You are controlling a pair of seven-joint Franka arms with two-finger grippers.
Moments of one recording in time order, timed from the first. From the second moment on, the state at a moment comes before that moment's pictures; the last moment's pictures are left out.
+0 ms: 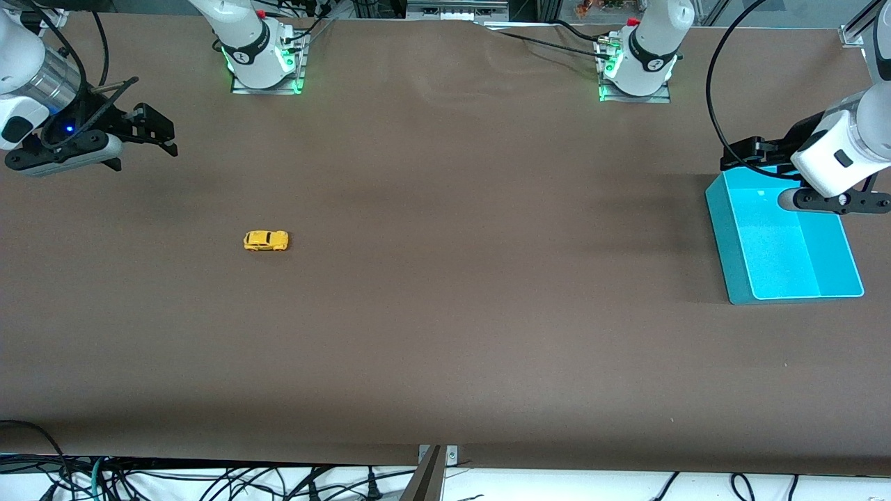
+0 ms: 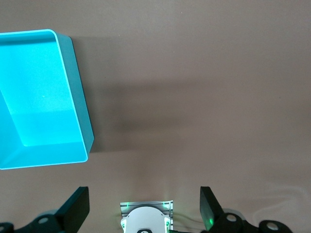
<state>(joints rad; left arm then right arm) -0.06 0.13 0.03 -1.50 -0.06 1.34 -0.01 -0.14 -0.14 0.20 -1.87 0.07 1.72 -0.23</state>
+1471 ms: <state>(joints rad) -0.06 0.13 0.03 -1.50 -0.06 1.34 -0.01 -0.14 -0.14 0.20 -1.87 0.07 1.72 -0.23</state>
